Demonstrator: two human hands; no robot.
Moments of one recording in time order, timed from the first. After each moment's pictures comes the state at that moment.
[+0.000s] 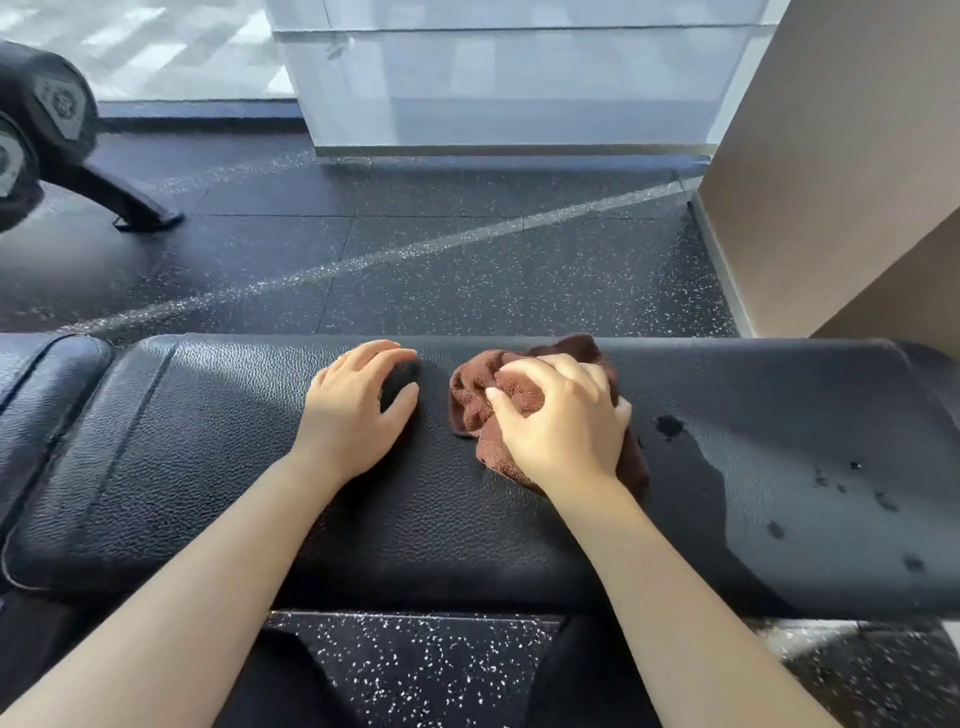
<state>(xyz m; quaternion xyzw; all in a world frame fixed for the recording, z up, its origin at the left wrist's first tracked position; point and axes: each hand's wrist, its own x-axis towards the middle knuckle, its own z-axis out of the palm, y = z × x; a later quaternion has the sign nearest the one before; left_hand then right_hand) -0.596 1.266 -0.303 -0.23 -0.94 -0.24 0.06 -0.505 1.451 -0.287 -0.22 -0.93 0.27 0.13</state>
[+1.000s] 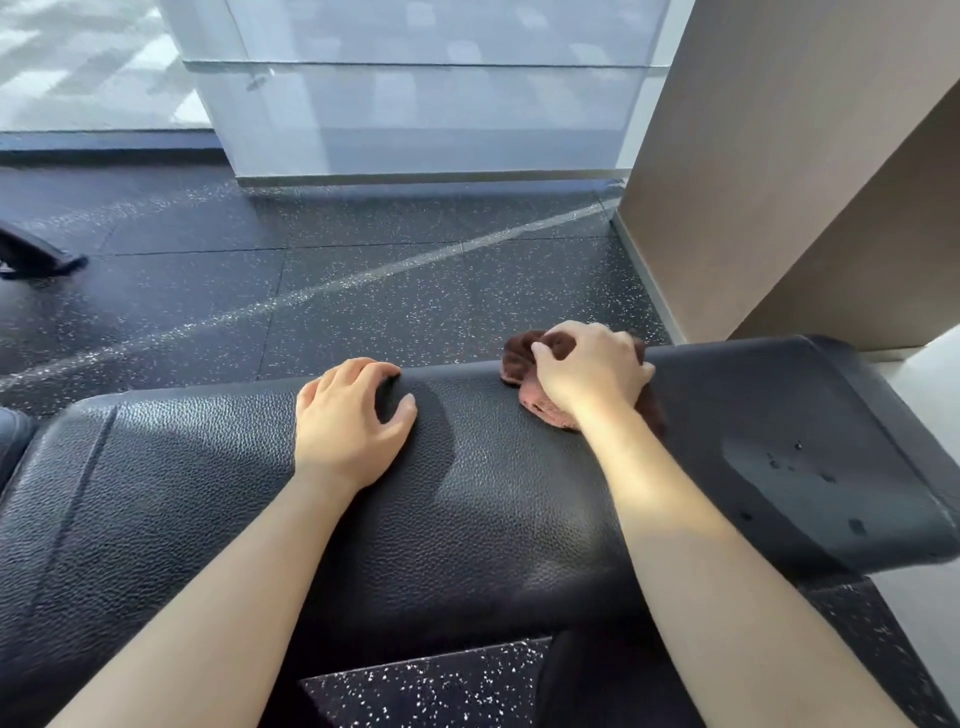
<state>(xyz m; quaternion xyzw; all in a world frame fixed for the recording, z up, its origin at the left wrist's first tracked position) -0.620 1.283 -0.306 -0.22 -0.95 -0.22 0.05 -0.555 1.507 -0.267 -0.37 -0.91 0.18 0.07</state>
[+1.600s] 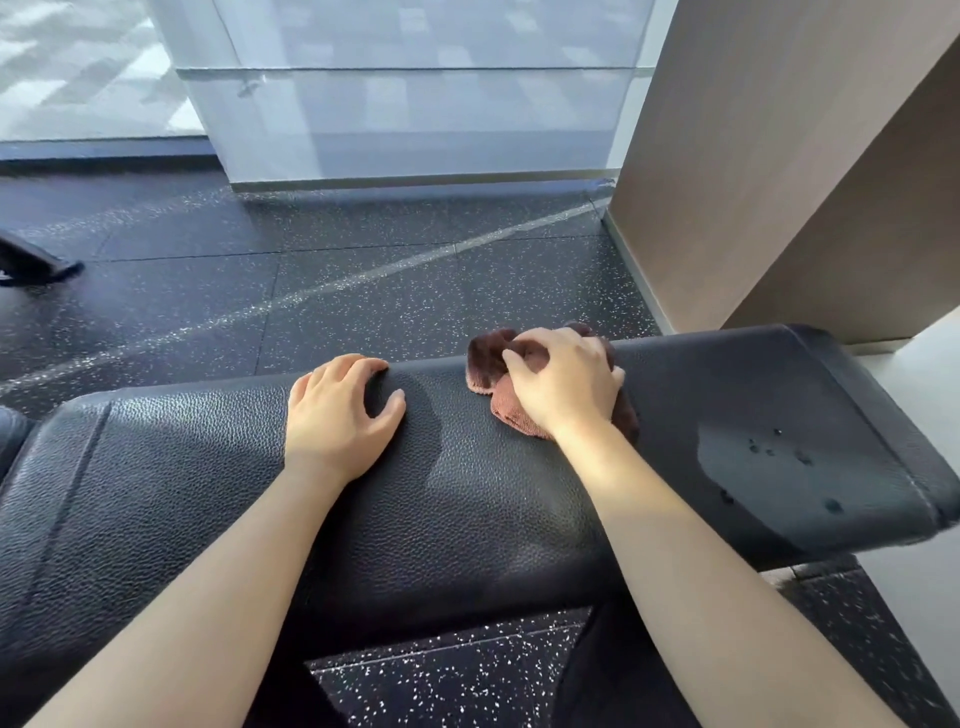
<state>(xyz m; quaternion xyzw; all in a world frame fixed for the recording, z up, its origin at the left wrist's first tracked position) -0.615 1.283 -0.306 -0.23 -0.95 -0.21 0.05 -0.535 1.493 -0.279 -0.31 -0.92 0.22 0.11</state>
